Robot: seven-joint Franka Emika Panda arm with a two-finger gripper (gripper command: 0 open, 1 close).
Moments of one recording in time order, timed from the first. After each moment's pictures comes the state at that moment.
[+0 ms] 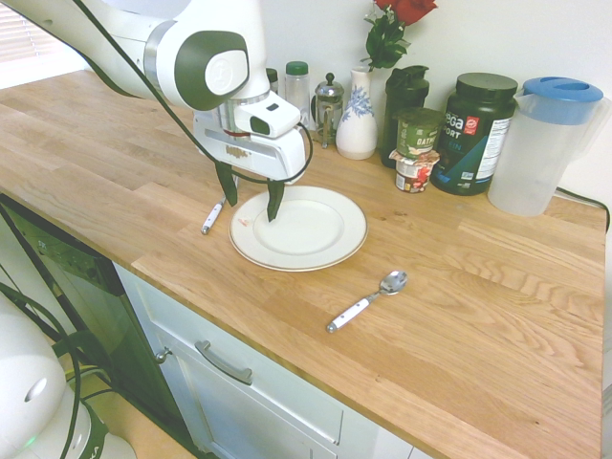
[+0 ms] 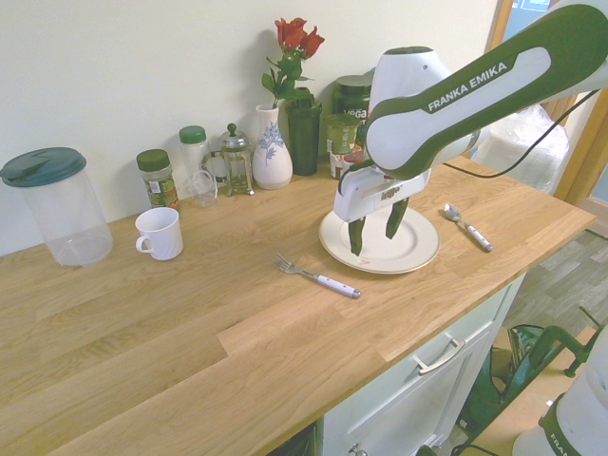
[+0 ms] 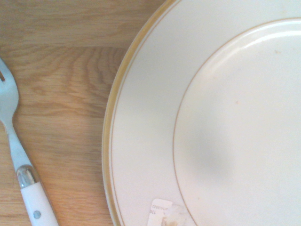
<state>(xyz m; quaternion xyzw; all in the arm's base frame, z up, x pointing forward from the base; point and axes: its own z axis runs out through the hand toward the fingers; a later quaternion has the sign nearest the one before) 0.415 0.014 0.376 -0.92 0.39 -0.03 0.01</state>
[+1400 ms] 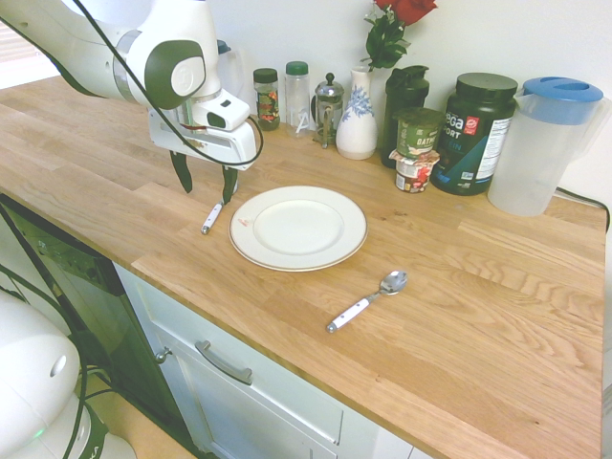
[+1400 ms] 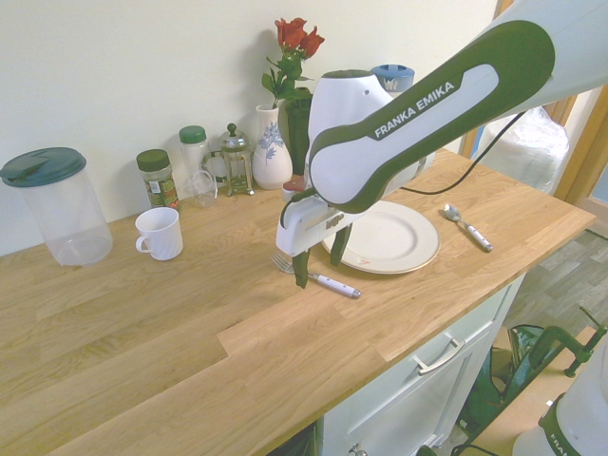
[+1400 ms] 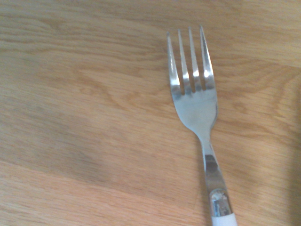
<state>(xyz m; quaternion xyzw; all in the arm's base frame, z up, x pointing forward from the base) 0.428 0.123 0.353 -0.95 0.30 -0.02 0.03</state>
